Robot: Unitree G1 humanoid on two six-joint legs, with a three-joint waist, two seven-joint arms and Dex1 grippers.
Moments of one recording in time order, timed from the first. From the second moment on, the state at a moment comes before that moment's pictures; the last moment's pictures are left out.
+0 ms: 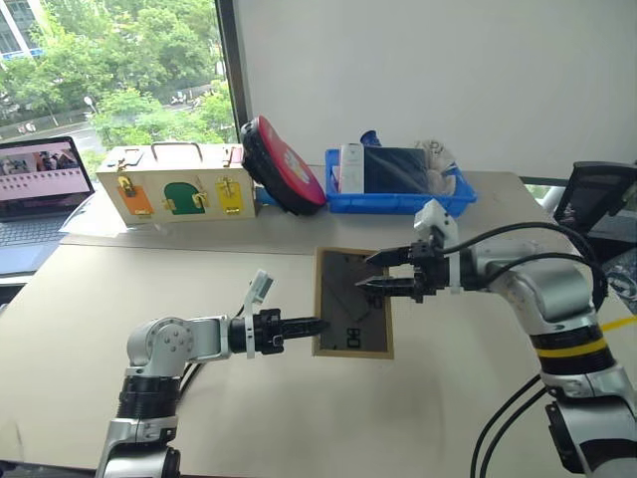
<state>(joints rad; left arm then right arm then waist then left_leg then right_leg) -0.51 0.36 0.15 0.01 -0.94 1.36 -0.72 -0.77 -0.66 0.12 -0.03 0.47 0.80 1.11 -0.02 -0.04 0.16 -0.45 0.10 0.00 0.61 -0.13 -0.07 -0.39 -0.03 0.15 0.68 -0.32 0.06</state>
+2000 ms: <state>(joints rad) -0.56 0.28 0.31 0.18 -1.13 1.55 -0.60 -0.39 -0.71 0.12 0.12 -0.65 -0.83 0.18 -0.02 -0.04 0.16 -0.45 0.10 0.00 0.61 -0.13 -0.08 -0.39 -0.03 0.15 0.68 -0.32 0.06</state>
